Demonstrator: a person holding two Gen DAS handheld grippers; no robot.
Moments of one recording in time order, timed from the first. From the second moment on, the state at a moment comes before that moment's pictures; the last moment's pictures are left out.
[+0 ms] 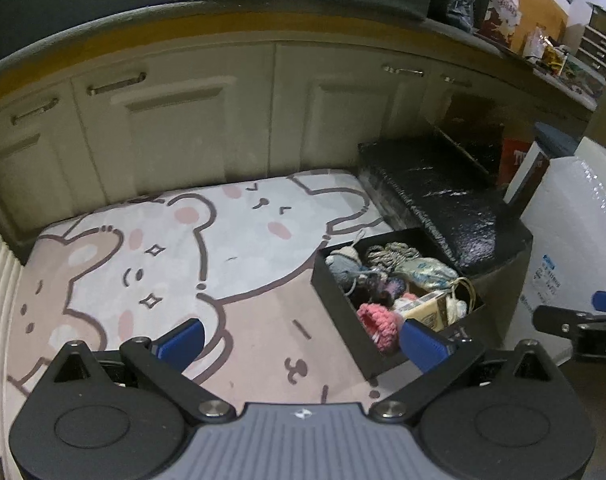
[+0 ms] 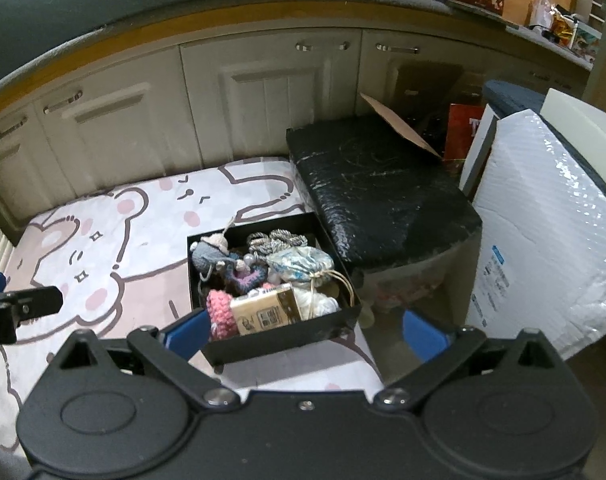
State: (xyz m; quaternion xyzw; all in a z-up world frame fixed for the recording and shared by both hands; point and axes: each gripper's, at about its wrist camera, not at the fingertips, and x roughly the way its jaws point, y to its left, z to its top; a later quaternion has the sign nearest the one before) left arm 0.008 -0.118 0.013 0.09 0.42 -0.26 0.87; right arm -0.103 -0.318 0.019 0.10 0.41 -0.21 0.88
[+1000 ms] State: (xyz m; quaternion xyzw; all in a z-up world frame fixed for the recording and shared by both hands) left arm -0.015 -0.103 0.008 0.13 0.40 -0.25 0.87; right arm -0.133 -0.288 0.014 0.07 0.40 -0.23 0.89
